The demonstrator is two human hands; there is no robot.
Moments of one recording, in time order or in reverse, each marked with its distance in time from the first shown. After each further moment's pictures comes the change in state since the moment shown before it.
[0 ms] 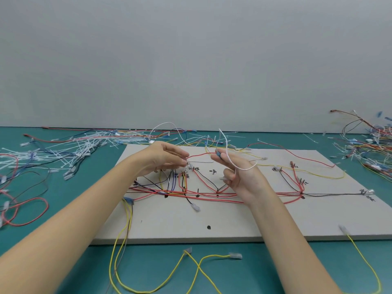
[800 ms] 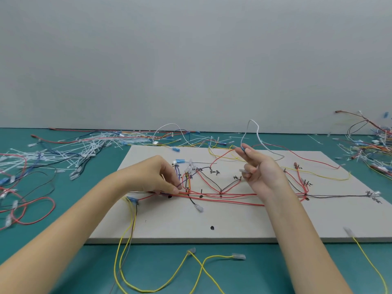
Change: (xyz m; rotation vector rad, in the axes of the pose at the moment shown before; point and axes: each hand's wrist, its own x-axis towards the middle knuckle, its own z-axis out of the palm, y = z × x) left_hand -0.062 -0.002 -0.002 0.542 -0.176 0.085; right_hand 0.009 -0.014 -0.023 0.139 0.147 -0.016
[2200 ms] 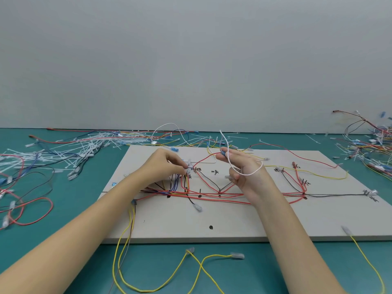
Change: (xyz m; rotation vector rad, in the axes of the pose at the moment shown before) left_hand 0.049 -0.009 0.014 -0.063 0.394 0.052; right_hand -0.006 0.015 0.011 -0.224 -0.149 -0.056
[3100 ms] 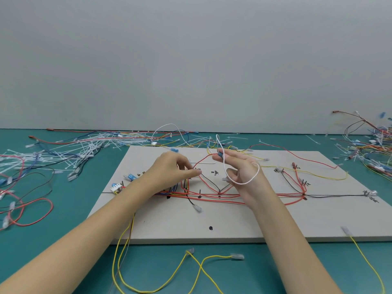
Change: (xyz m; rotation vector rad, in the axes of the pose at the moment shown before) left_hand -0.006 0.006 0.017 0.214 0.038 0.161; right_hand -0.003 0.003 0.007 -0.007 0.008 -0.048
